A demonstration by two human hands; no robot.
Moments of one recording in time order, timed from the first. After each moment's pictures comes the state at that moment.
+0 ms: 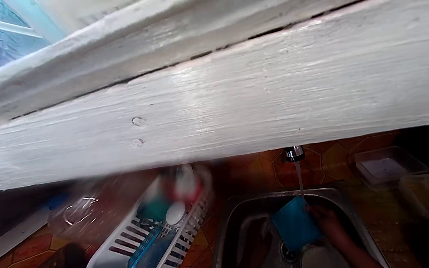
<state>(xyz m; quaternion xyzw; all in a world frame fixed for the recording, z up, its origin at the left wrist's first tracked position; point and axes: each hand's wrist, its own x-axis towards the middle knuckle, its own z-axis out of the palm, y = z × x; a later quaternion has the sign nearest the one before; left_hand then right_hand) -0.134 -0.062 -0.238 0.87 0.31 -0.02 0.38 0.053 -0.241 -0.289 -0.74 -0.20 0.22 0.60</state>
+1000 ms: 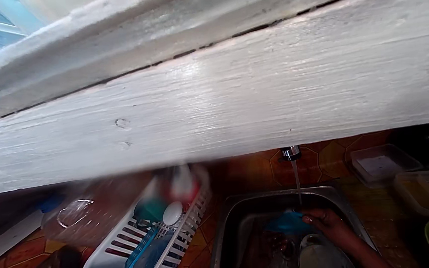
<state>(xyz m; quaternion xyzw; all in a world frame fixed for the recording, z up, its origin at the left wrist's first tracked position) -0.121 -0.081 -0.262 0.37 0.43 0.02 0.82 0.046 -0.267 -0.245 -0.64 -0.44 0.18 0.60</state>
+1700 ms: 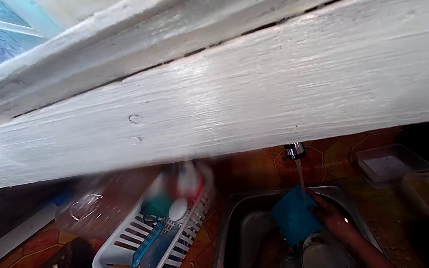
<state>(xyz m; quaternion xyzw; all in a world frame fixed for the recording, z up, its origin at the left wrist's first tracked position) -0.112 -0.098 -0.294 0.47 0.46 0.02 0.75 0.050 -0.253 -0.243 -0.64 -0.28 0.31 0.65</state>
